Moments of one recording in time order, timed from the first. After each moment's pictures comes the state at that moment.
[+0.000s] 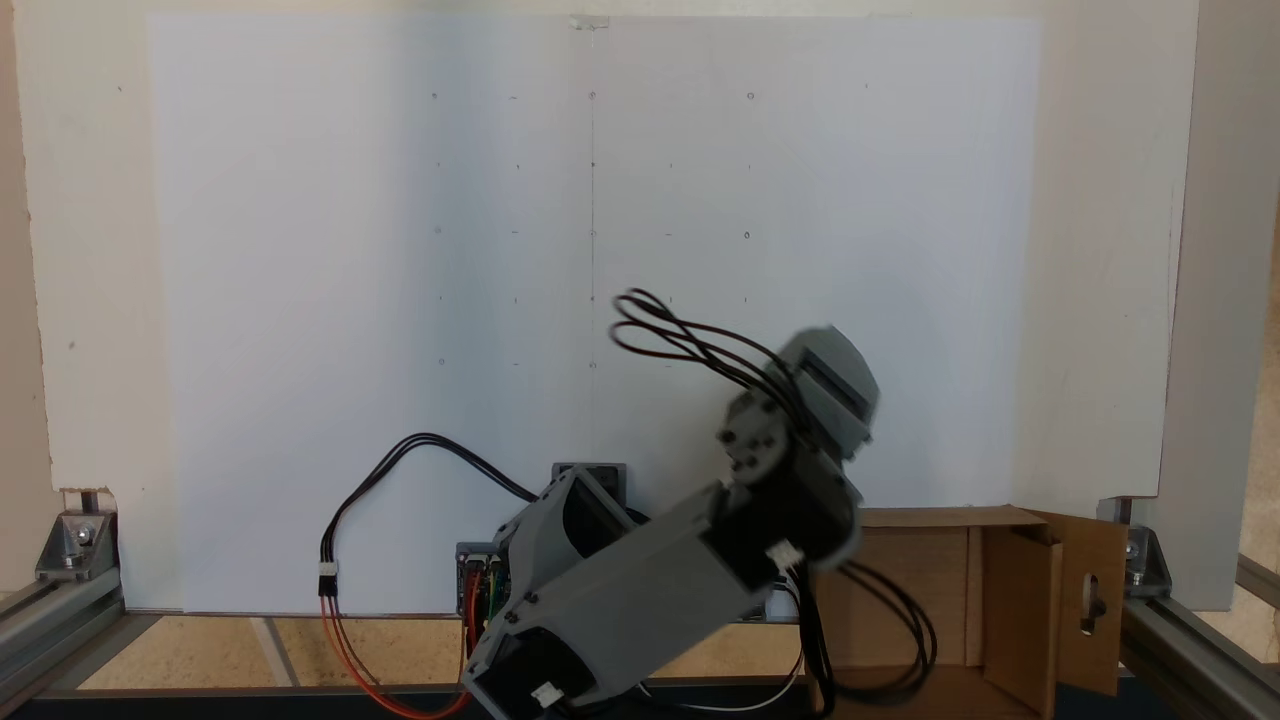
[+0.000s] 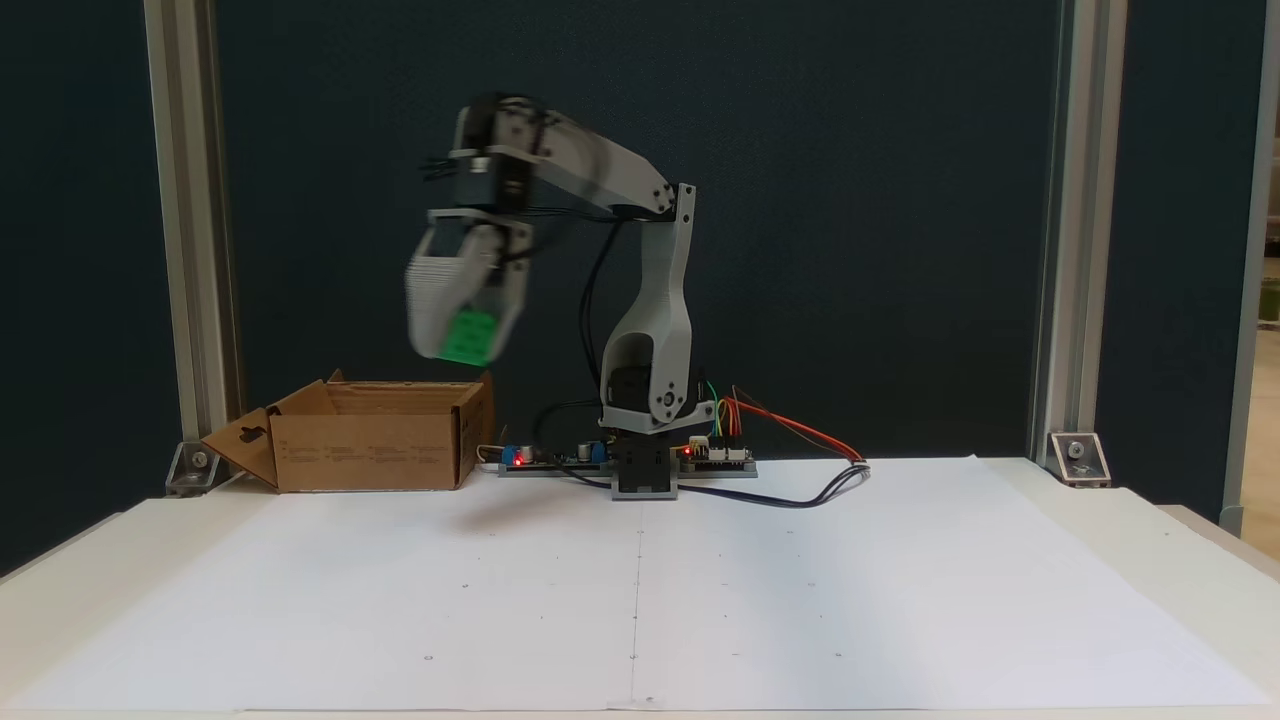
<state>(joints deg) 51.5 98.3 76.1 66.4 -9.4</state>
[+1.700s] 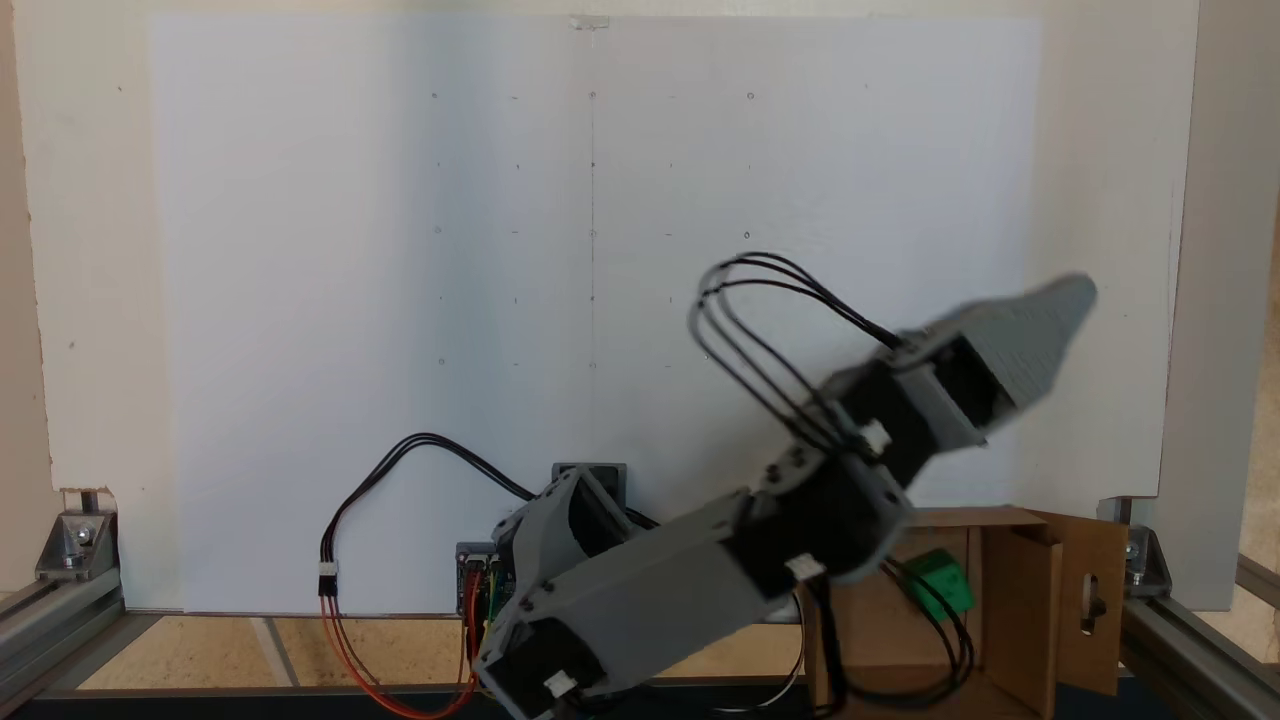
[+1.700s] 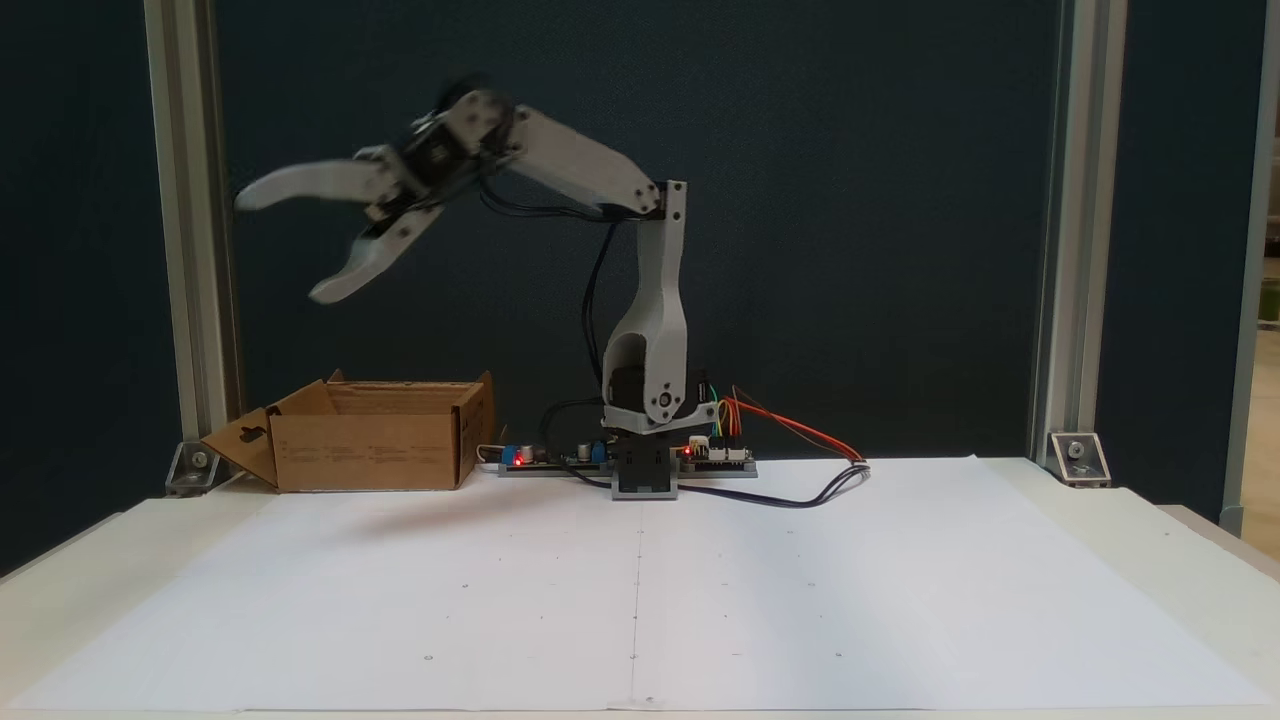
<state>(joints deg) 47.5 96.7 70.4 32.7 -3.3</state>
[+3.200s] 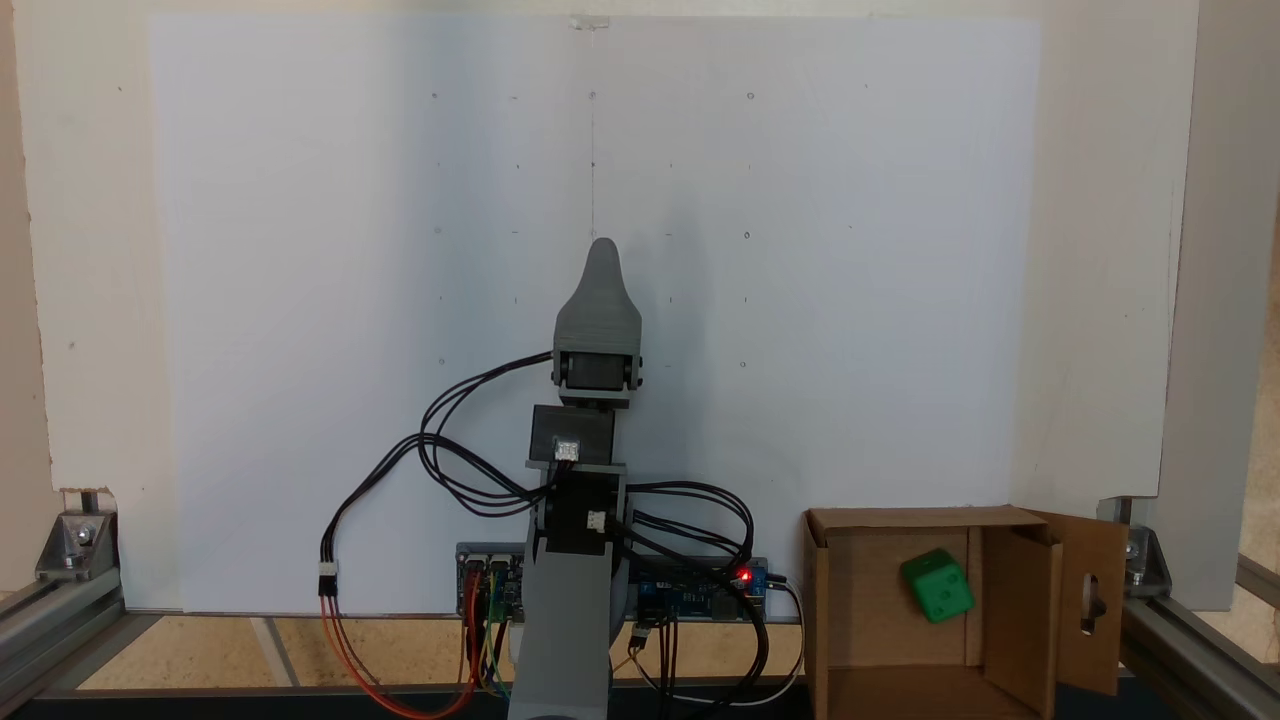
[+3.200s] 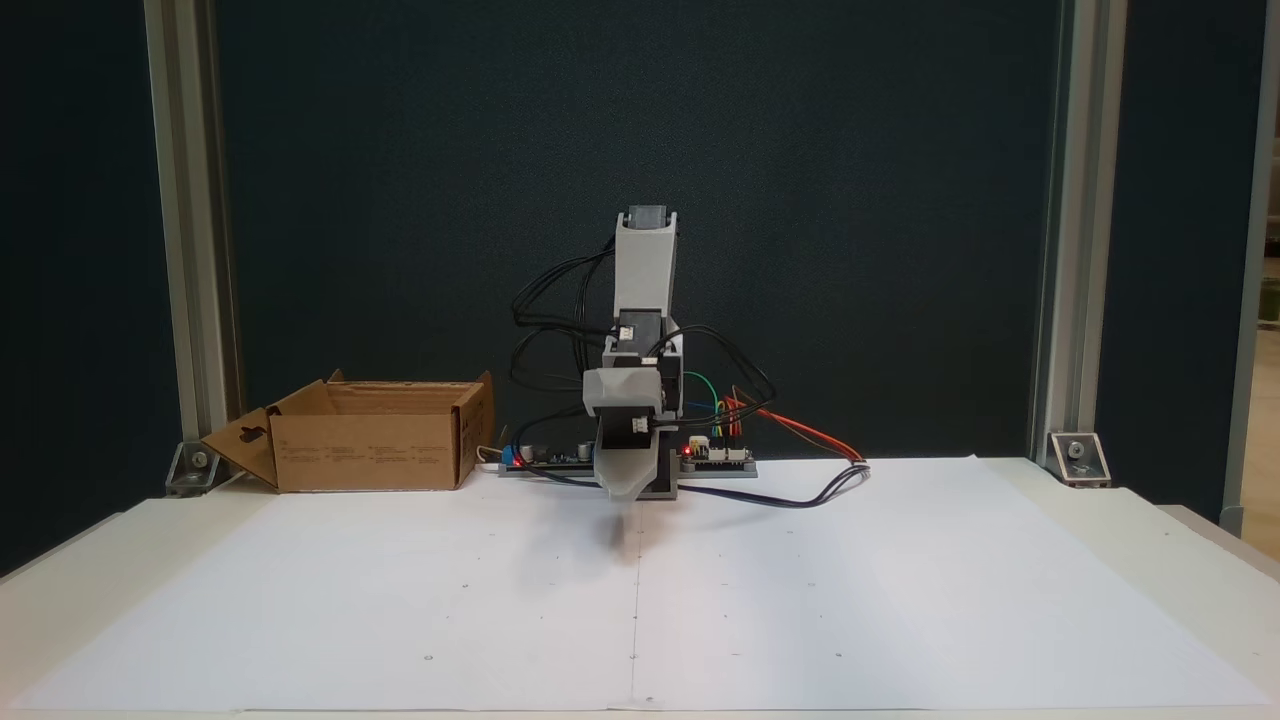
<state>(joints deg) 3.0 129.6 173.2 -59.5 -0.1</state>
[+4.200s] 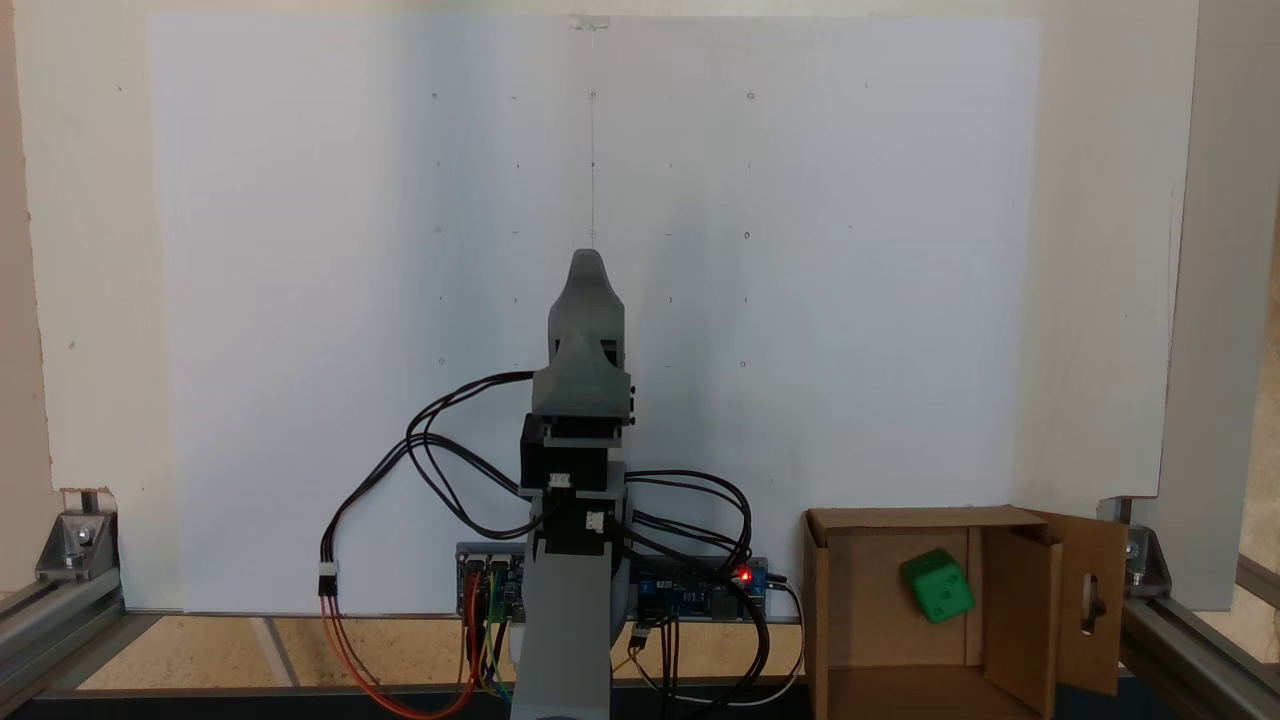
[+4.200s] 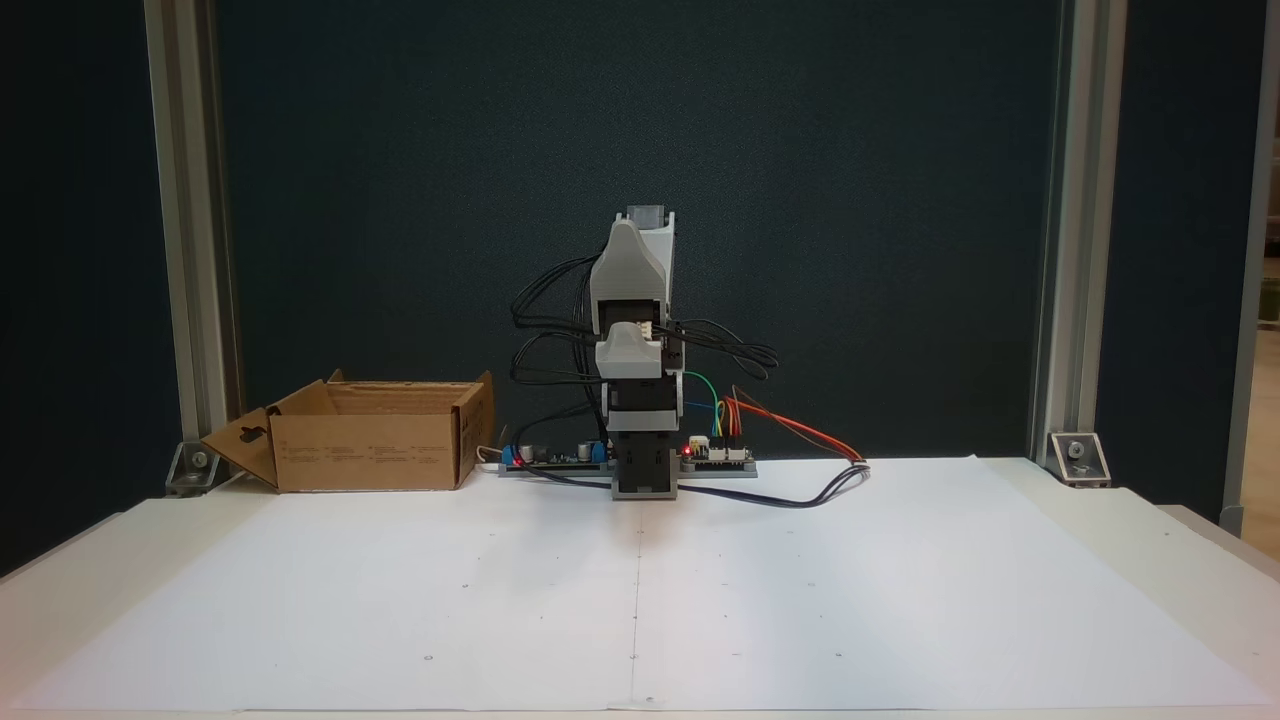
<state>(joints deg) 1.8 129.6 176.4 -97.9 -0.1</state>
